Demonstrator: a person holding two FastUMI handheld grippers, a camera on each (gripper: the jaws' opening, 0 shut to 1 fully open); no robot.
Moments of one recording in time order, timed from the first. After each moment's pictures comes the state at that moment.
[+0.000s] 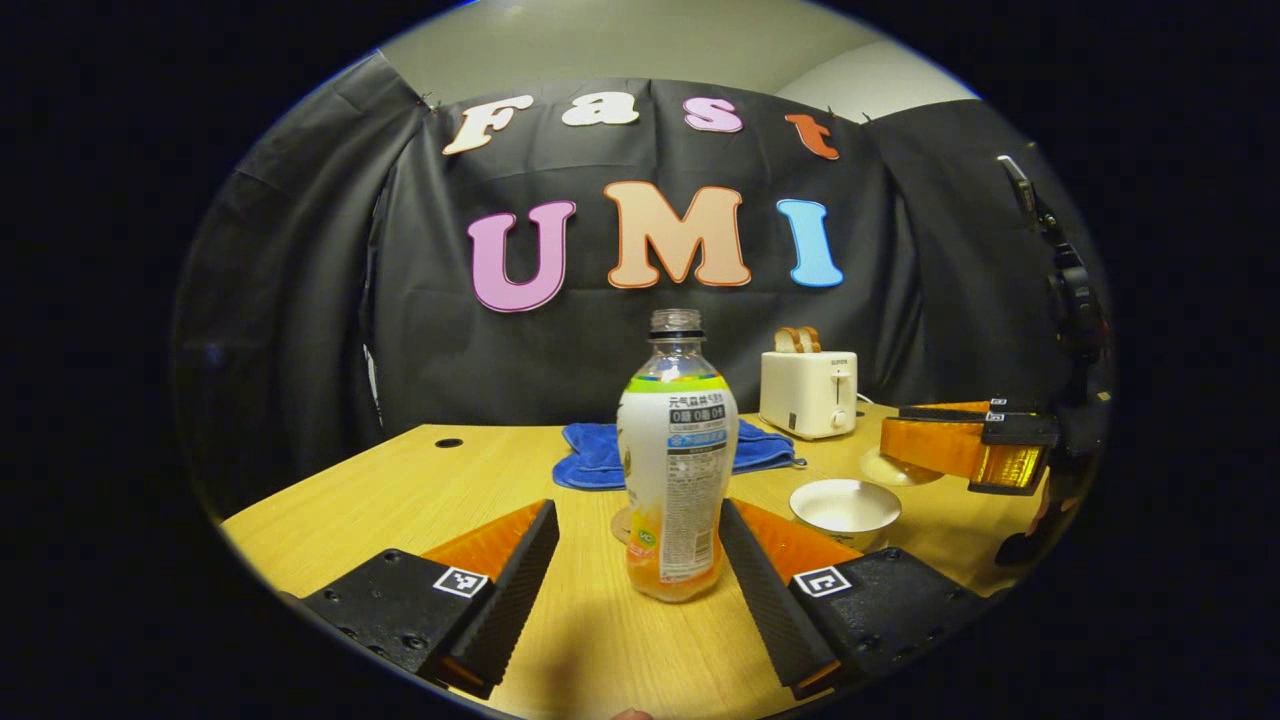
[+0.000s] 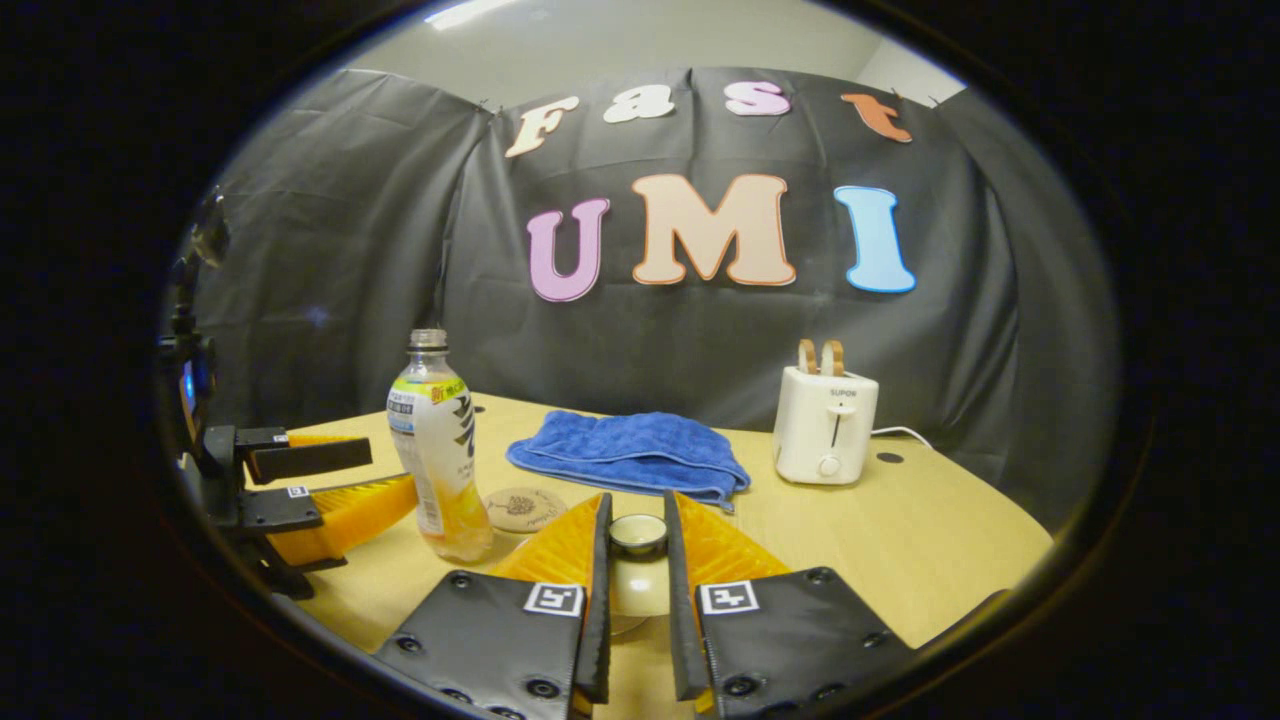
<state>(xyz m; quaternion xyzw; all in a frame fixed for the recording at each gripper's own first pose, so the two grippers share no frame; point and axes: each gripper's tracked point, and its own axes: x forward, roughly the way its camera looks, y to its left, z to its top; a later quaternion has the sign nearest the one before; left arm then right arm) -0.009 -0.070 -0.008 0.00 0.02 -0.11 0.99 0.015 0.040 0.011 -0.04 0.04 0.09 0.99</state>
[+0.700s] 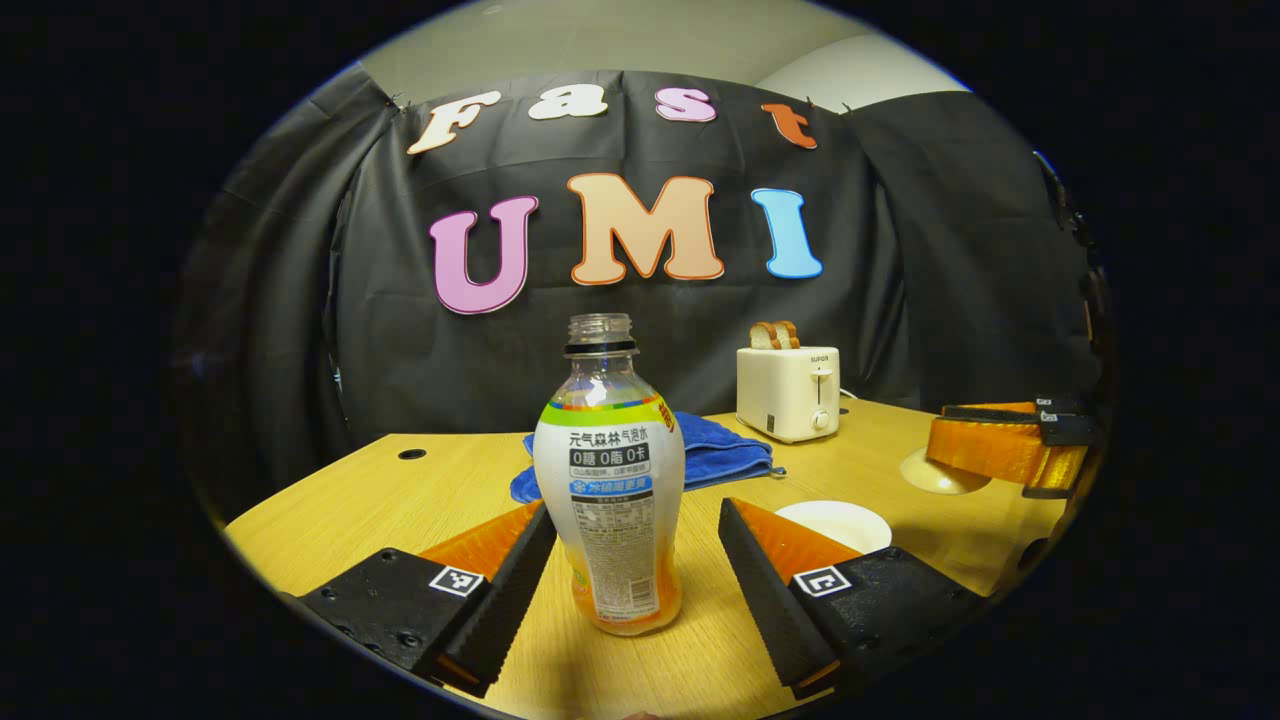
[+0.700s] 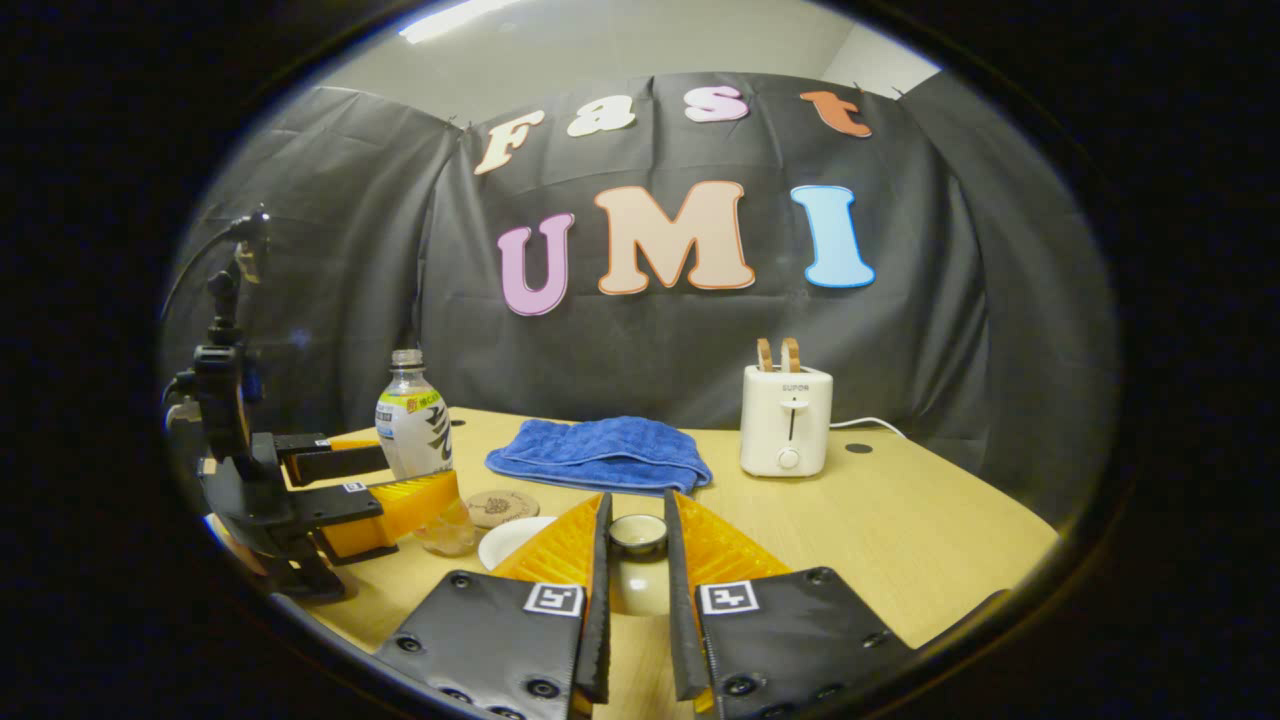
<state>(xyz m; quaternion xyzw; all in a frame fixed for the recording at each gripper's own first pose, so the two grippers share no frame) 0.023 -0.105 -0.004 0.01 0.04 -0.14 0.99 -0.006 -0.002 0.020 -0.01 0.03 0.06 1.00</state>
